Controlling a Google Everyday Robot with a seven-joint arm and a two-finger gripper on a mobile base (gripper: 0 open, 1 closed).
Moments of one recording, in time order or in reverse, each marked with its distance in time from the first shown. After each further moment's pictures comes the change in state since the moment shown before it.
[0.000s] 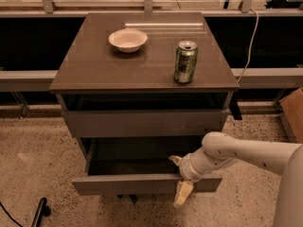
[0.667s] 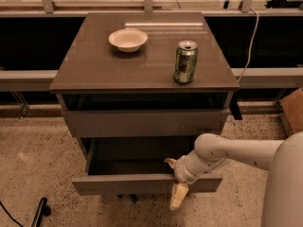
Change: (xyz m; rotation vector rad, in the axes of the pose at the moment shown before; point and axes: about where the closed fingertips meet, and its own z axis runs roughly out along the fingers) arm 0.001 0.005 0.018 -0.029 0.030 -0.002
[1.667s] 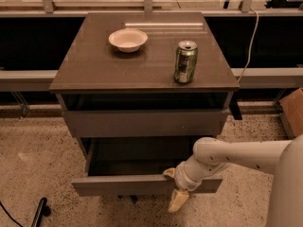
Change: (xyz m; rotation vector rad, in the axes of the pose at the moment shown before) arm -0.007 0.035 -0.002 -0.053 0.045 -0.040
